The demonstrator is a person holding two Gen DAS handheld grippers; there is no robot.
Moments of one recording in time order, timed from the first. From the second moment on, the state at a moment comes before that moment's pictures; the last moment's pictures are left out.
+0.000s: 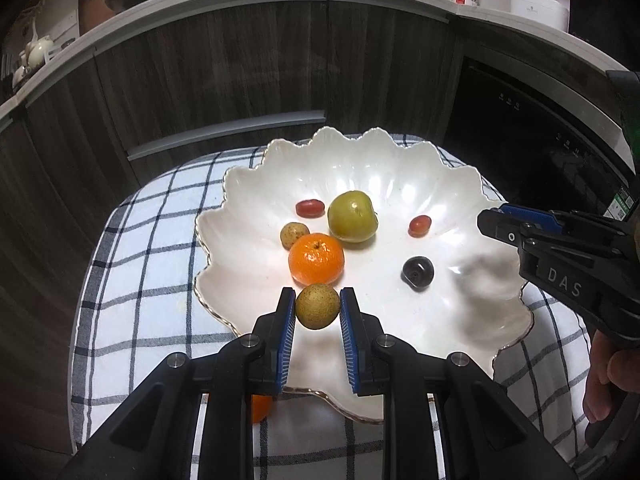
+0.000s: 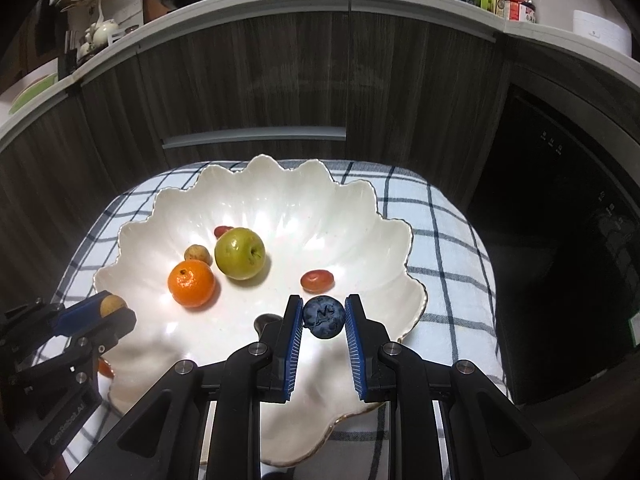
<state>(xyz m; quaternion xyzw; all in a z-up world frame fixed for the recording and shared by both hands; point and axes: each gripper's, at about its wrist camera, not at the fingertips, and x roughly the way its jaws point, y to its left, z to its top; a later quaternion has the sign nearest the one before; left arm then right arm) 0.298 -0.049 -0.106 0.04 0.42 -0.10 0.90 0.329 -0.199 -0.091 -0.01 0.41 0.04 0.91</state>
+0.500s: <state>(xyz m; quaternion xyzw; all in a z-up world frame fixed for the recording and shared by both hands) 0.292 -0.038 -0.101 0.02 0.40 -0.06 0.92 0.324 -0.199 -0.080 -0.03 0.39 0.02 0.92</state>
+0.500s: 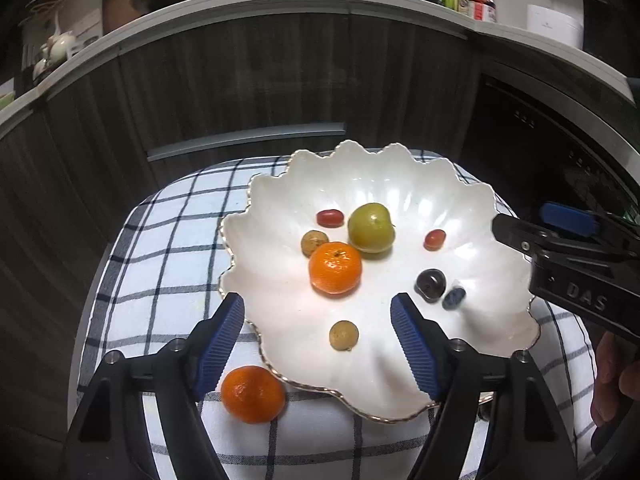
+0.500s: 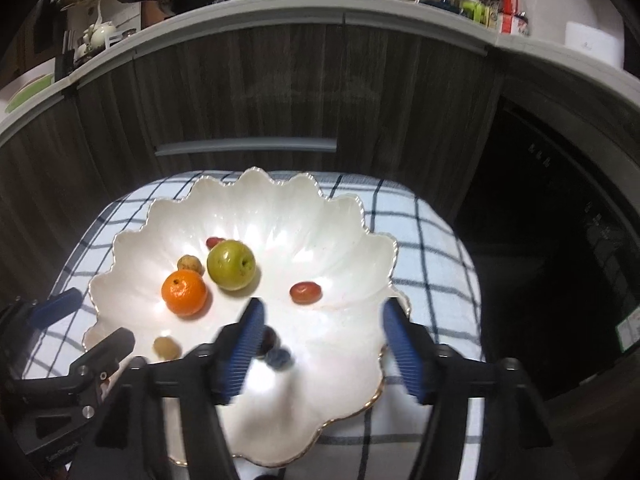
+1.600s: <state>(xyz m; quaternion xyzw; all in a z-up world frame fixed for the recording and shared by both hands) 0.247 -0.017 -0.078 0.03 0.36 -0.03 0.93 0.264 -0.200 -0.061 0.01 0.36 -0.06 0.93</state>
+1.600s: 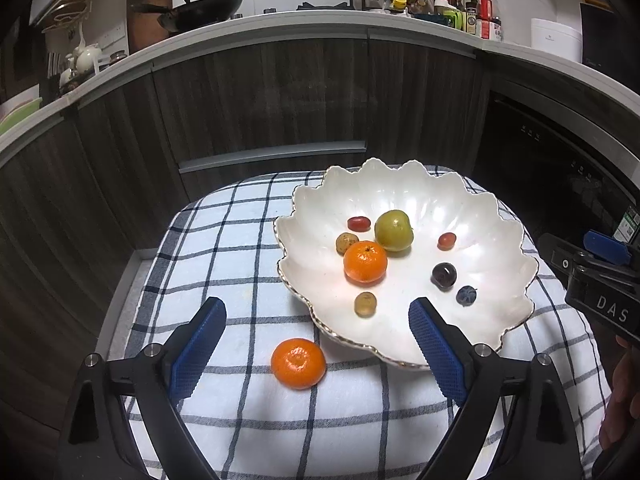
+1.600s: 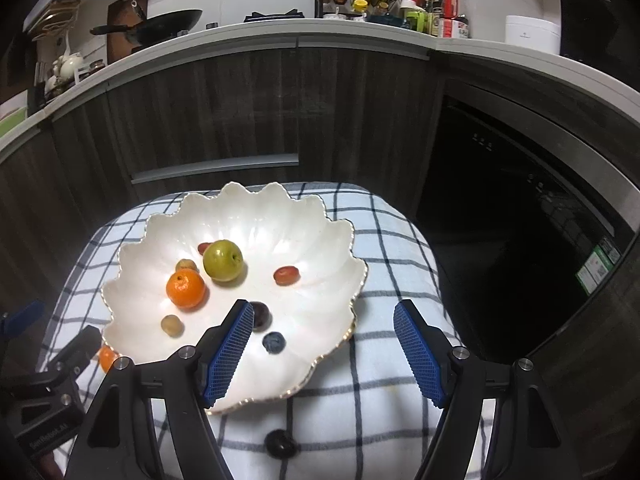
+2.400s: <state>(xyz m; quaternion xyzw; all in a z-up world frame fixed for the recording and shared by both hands) 0.207 0.011 -0.083 0.02 0.35 -0.02 0.94 0.217 -0.188 -0.068 0.03 0.35 -0.09 0.93</state>
